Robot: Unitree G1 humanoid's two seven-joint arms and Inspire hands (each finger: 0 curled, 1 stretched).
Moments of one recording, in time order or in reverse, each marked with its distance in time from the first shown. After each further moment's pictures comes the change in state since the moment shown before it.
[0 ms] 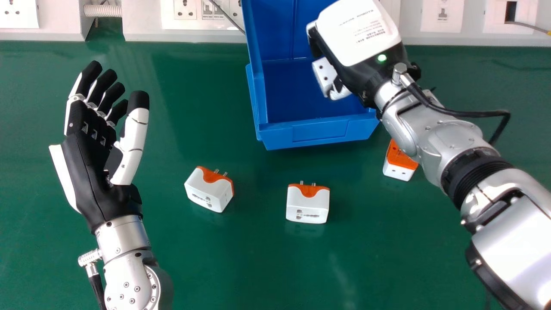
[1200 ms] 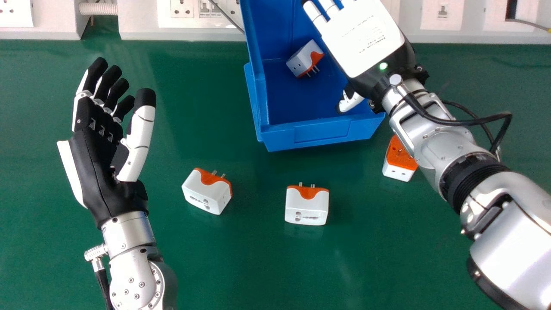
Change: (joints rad) left arm -0.039 0.001 0.002 0.065 -0.010 -0.038 -0.020; right arm 0.000 0.002 0.176 -0.005 -0.073 0.219 -0.023
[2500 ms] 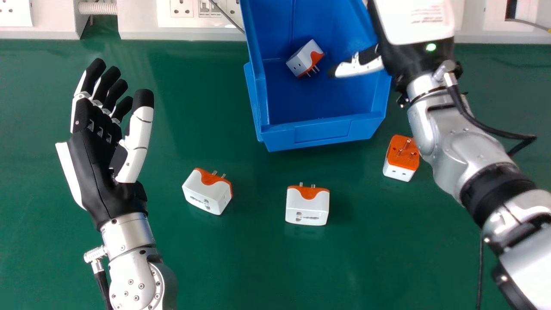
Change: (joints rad) left arm 0.011 -0.004 -0.003 -0.023 -0.005 0.004 0.004; right arm 0.178 -0.103 -0.334 -0.400 0.304 -0.018 0.030
